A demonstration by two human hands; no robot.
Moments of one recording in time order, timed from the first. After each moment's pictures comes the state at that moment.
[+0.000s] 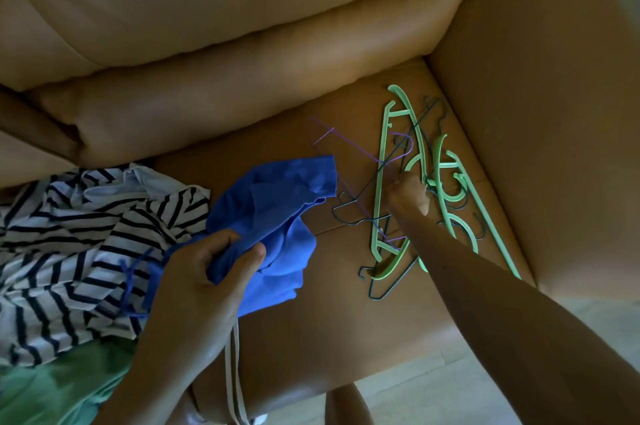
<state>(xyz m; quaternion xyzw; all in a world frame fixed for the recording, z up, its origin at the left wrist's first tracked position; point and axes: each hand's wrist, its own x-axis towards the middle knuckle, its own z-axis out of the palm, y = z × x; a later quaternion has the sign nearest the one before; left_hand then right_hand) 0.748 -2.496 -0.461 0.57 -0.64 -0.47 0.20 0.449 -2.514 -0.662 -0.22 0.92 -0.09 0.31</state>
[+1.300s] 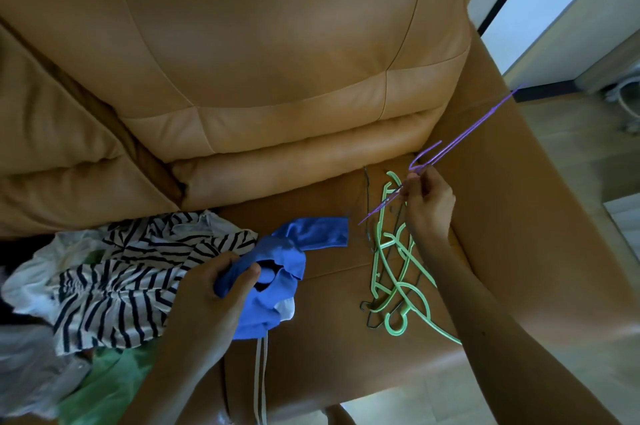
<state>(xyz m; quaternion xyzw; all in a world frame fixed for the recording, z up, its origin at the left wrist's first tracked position) 0.810 -2.485 -0.317 0.60 -0.63 -0.42 0.26 0.483 -2.529 -0.399 -0.39 0.79 -0.45 0.17</state>
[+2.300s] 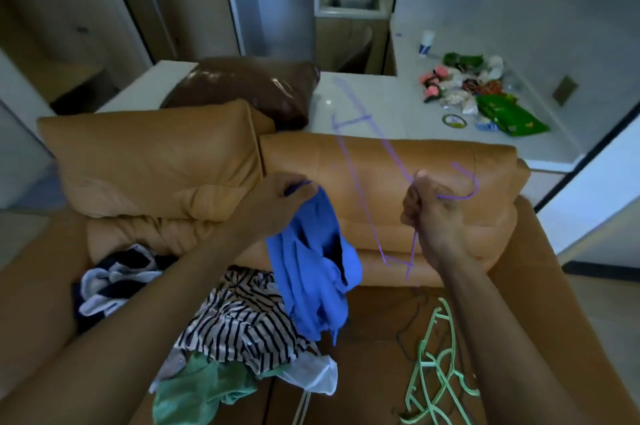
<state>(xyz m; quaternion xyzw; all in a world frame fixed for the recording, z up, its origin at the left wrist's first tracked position) 0.874 -2.553 -0.022 0.52 -0.70 -0.34 0.34 0.621 -2.571 -0.064 -0.42 0.43 -0.60 0.54</state>
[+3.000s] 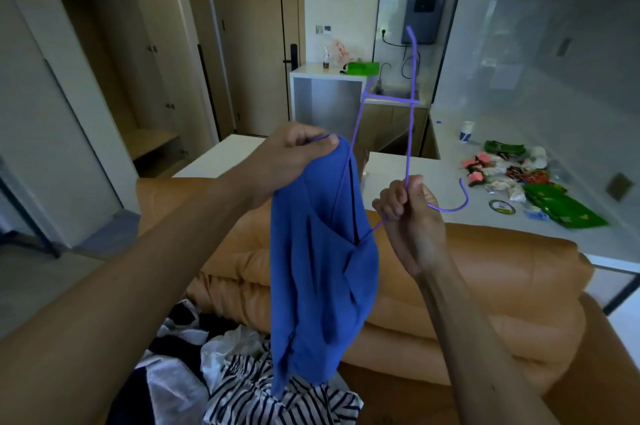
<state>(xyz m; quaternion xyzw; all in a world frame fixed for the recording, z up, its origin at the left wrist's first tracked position) 0.973 -2.555 0.158 0.45 -0.70 -0.32 0.44 0.767 -2.597 0.046 -0.45 0.12 -0.61 0.64</state>
